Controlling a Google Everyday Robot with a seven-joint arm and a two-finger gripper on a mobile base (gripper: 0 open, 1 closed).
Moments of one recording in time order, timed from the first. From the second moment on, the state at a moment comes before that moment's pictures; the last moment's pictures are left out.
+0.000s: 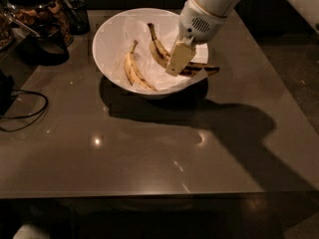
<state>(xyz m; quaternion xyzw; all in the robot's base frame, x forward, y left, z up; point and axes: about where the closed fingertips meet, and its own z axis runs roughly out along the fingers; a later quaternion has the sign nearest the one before) 0.574 -0.050 0.936 -0.59 0.78 0.11 0.18</state>
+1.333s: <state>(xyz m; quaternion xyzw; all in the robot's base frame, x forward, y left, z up) 0.466 -0.089 0.971 -0.55 0.80 0.13 0.19</state>
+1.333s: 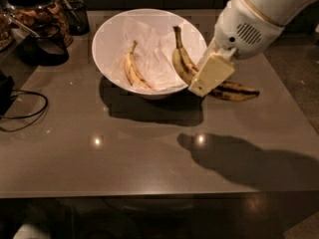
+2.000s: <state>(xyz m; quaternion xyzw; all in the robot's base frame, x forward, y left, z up) 0.416 -0.110 0.963 -0.52 0.83 0.15 0.16</state>
